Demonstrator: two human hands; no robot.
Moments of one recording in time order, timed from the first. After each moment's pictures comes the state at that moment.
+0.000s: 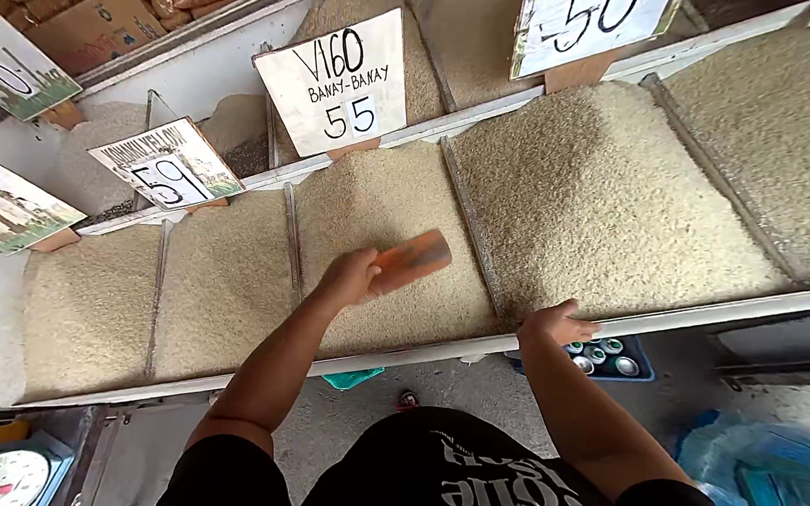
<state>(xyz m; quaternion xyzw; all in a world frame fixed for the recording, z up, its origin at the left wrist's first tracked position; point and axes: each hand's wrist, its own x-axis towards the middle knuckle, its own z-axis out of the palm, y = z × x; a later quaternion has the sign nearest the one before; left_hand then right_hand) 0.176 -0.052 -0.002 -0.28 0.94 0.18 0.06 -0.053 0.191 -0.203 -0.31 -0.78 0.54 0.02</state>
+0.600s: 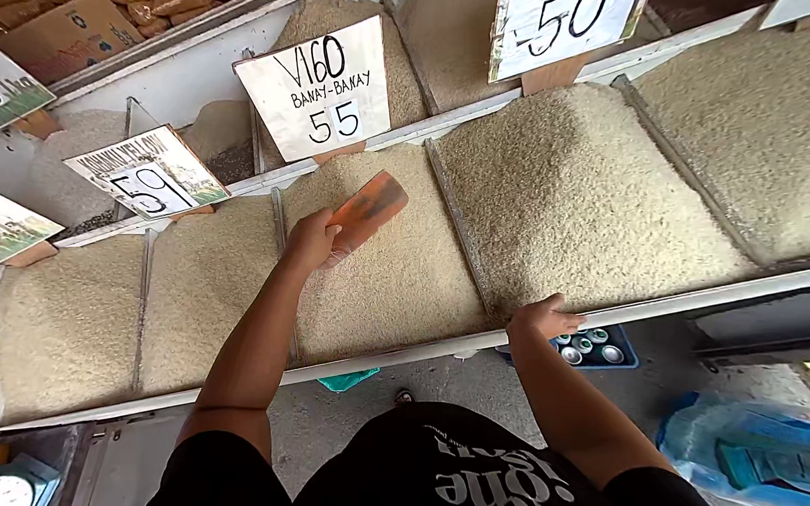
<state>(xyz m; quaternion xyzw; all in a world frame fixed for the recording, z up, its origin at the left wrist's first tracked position) 0.162 -0.108 0.039 -0.36 0.92 0.16 -0.03 -0.052 0.189 -0.198 -0.31 -0.78 0.54 0.02</state>
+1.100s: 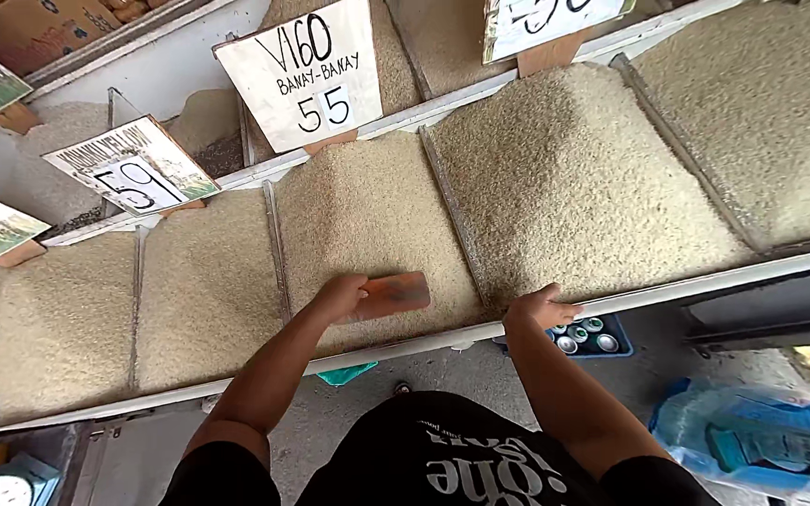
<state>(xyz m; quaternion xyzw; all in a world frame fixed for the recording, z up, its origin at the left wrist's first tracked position) 0.181 -0.055 -0.059 -0.24 0.93 0.19 0.22 -0.057 0.191 -0.205 -0.31 -0.78 0.53 0.03</state>
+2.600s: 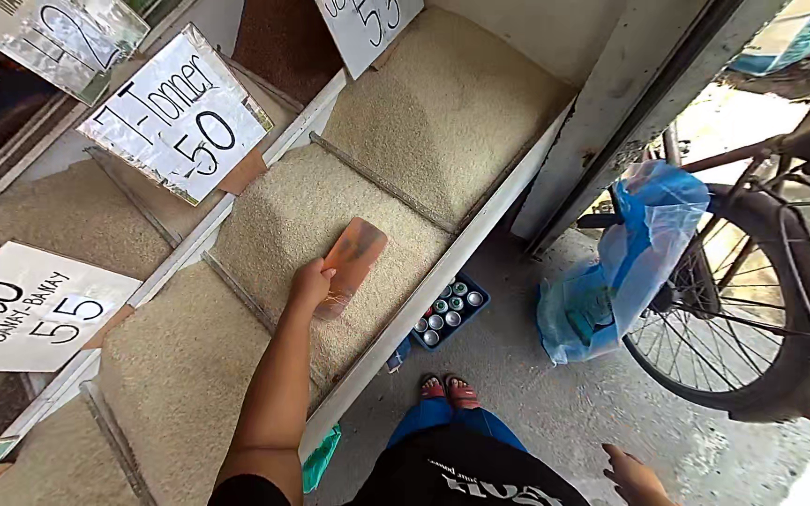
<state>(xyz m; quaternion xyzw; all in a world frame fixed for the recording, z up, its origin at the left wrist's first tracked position) -0.233 0.172 -0.056 -0.23 0.95 0.14 0.15 -0.005 0.729 -0.367 -0.50 -0.67 0.44 -0.33</state>
